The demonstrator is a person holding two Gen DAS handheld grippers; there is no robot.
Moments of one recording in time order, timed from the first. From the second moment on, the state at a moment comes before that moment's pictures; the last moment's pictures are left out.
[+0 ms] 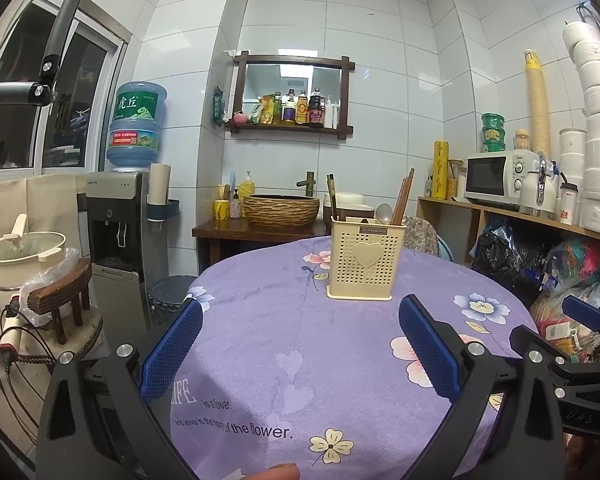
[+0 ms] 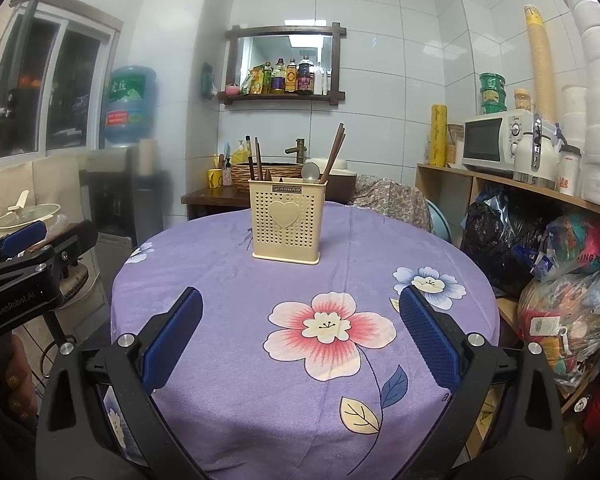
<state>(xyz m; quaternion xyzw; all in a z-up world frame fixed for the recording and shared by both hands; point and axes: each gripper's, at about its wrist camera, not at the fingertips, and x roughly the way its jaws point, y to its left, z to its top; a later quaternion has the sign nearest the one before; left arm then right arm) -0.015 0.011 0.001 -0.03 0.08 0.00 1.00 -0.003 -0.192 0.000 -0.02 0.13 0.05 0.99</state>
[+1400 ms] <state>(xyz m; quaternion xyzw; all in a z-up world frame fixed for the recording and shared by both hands) -0.015 0.009 0.005 -0.03 0.08 0.02 1.00 -0.002 -0.191 0.001 -0.02 0.13 0.06 0.99</state>
